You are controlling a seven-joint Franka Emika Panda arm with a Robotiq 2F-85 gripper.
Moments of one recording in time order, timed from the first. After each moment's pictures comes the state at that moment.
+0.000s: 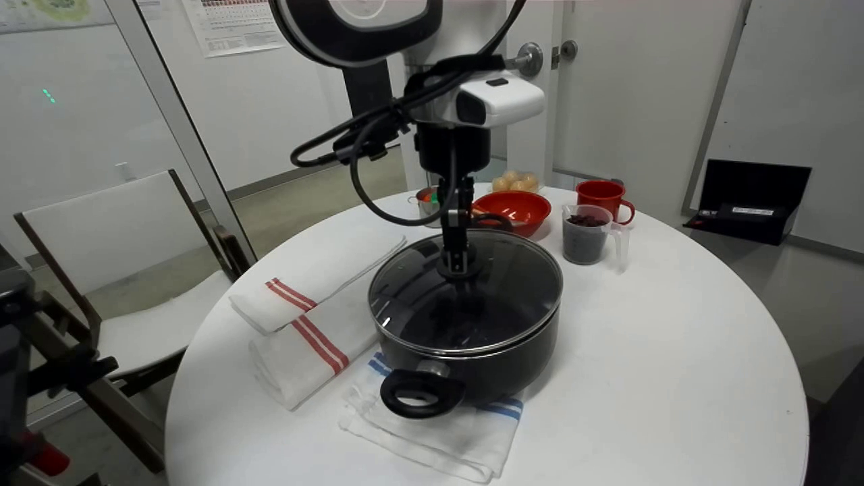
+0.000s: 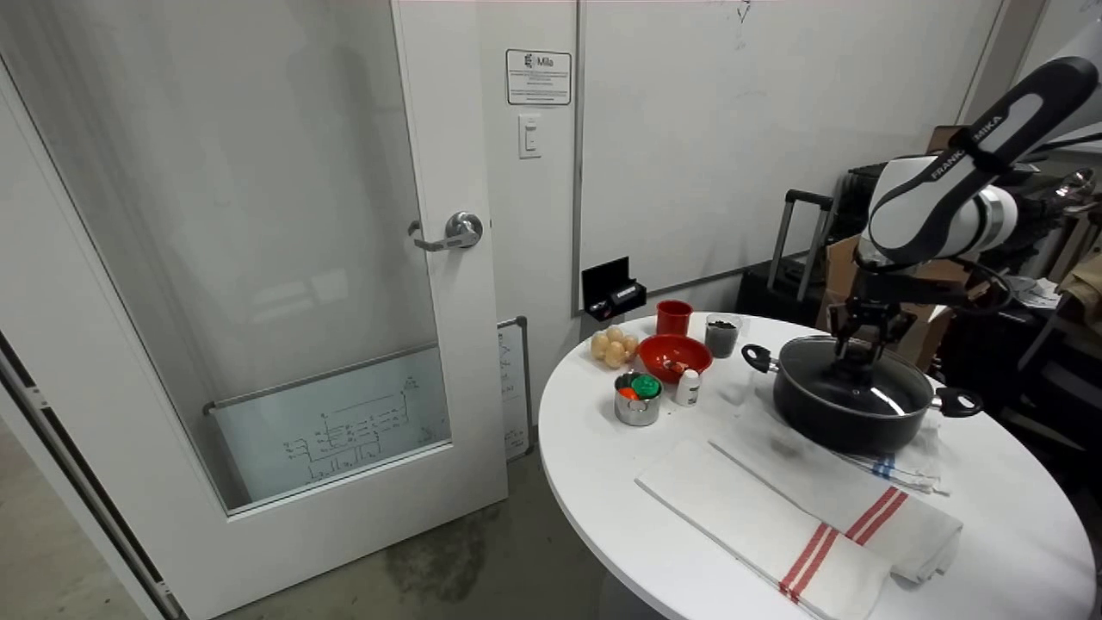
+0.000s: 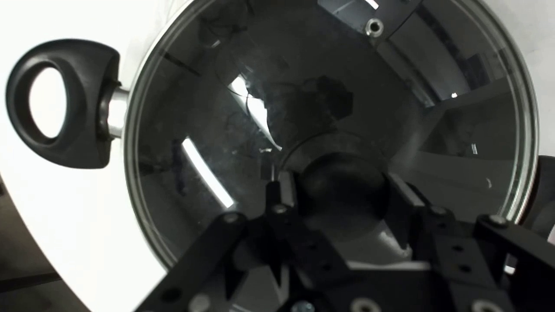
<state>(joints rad) -0.05 0.77 -0.15 -1.91 0.20 2.63 0.51</state>
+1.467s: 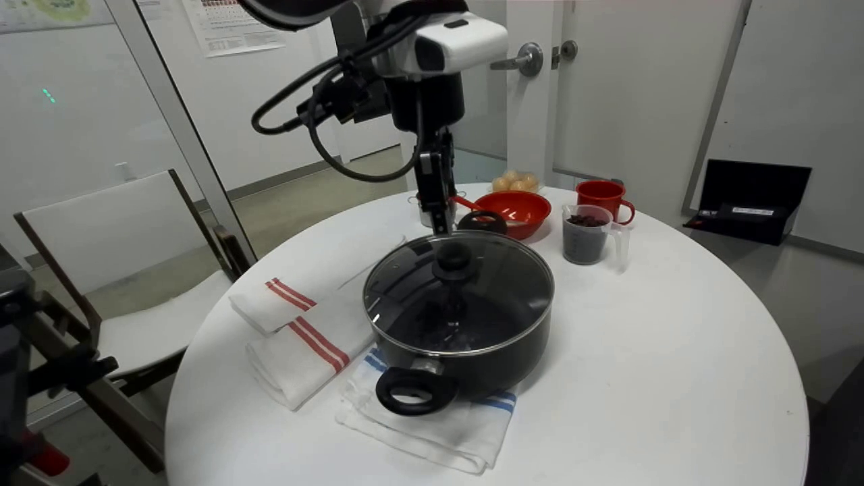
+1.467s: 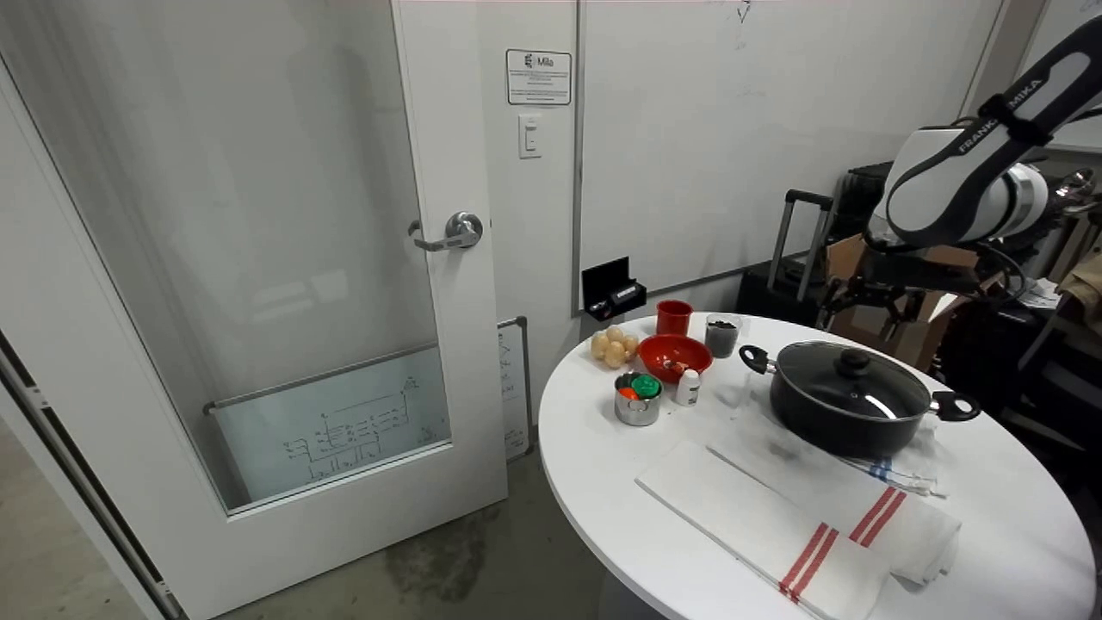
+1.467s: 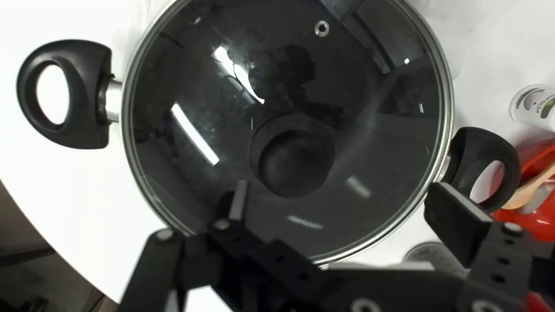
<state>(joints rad) 0.03 0.63 -0.18 -2.05 0.23 2.75 0.53</state>
